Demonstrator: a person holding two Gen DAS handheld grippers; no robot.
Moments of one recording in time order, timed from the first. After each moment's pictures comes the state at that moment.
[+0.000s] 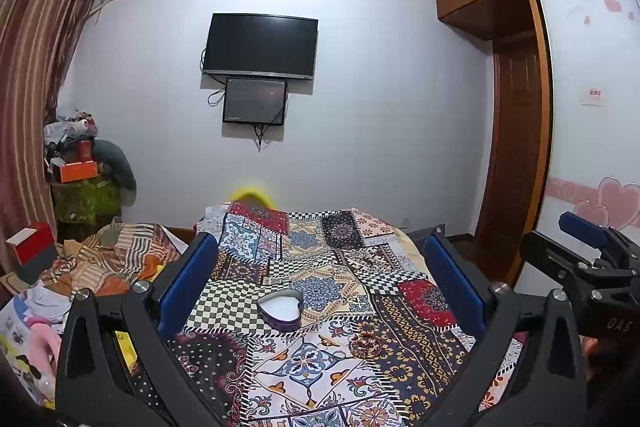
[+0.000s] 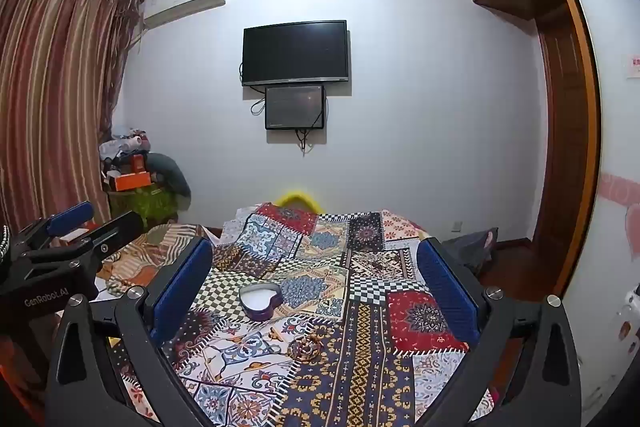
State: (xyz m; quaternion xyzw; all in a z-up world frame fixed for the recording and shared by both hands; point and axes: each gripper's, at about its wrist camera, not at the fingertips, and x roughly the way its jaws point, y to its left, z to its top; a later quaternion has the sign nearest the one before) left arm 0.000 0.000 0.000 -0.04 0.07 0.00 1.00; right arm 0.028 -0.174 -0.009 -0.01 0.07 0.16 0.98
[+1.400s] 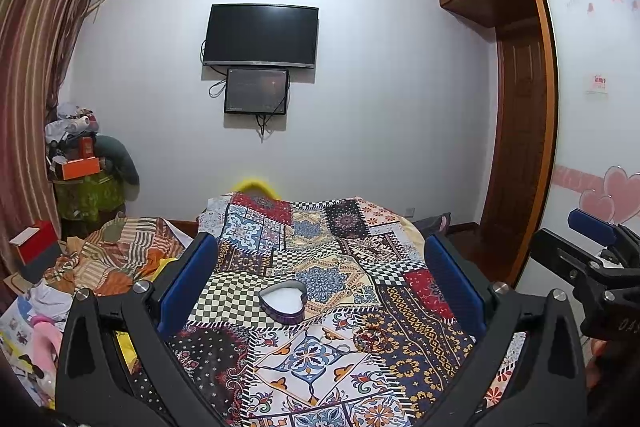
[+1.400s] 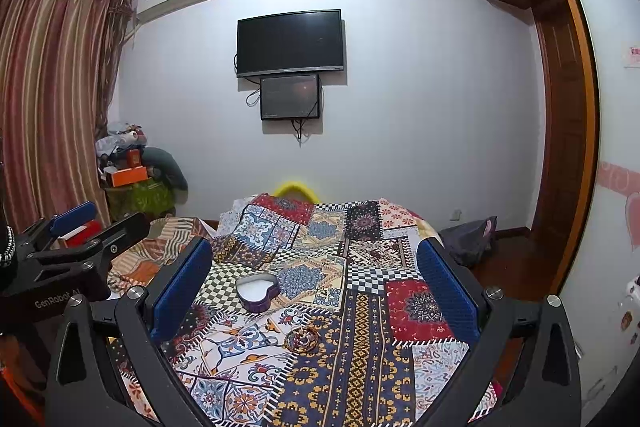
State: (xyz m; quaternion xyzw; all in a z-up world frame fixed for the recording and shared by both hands) left arm 0.012 -0.002 -0.006 -0.03 0.09 0.01 1.00; right arm 0.036 -0.177 -0.016 0.00 0.10 0.15 0.98
